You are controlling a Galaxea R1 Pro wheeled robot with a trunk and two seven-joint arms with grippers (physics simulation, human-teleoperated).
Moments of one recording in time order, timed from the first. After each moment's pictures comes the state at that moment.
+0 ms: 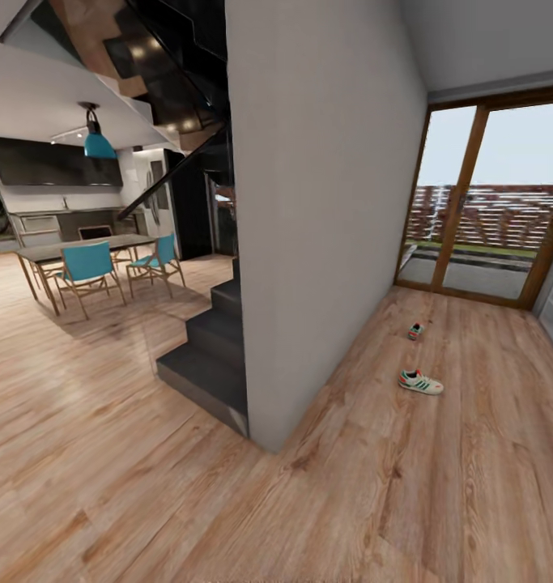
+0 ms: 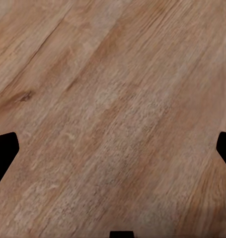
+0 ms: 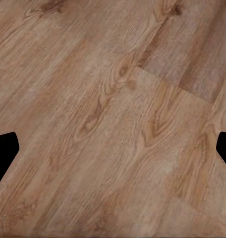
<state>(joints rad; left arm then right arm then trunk) -0.12 0.04 0.00 -0.26 -0.01 -0.34 -0.01 -0.01 -0.08 0.00 -0.65 -0.09 -0.11 0.00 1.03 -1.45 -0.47</state>
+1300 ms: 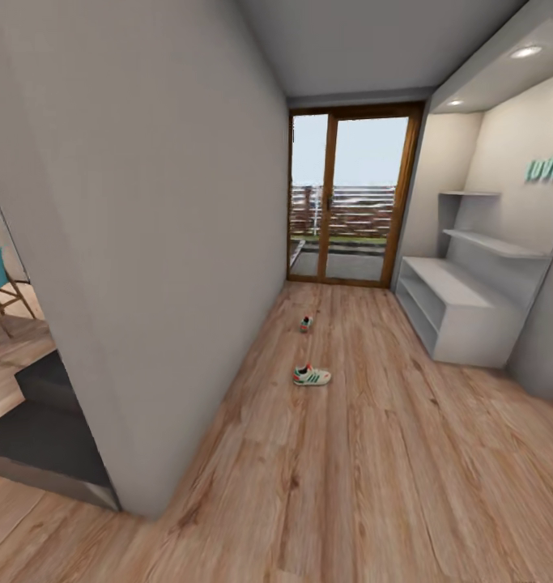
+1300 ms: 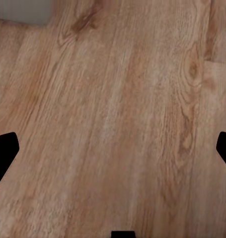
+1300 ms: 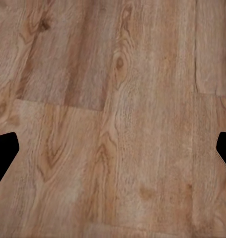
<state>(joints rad) -0.12 0.05 0.00 -0.26 -0.01 -0.34 -0.01 -0.01 -0.08 0.00 -0.65 -0.09 -0.12 0.00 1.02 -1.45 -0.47</state>
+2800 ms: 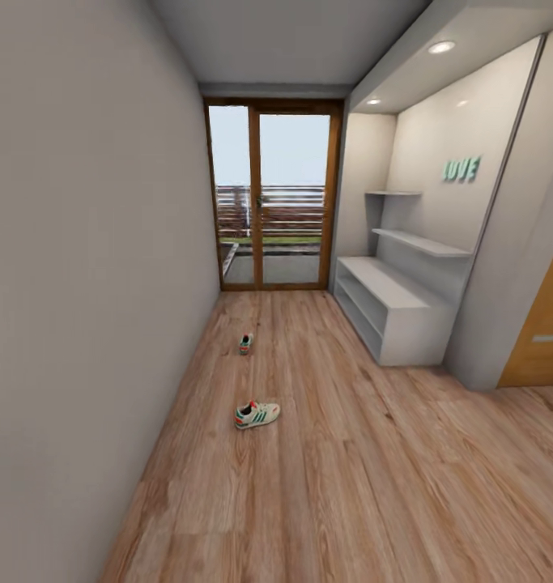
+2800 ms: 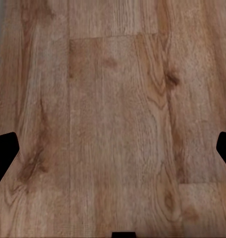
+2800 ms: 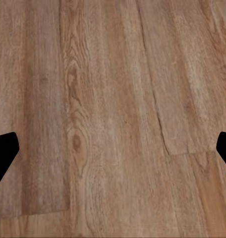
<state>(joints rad) -0.12 0.05 0.00 -0.26 -0.01 -0.34 -0.01 -0.01 -0.08 0.00 -0.65 -0.09 -0.12 0.00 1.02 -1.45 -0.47</state>
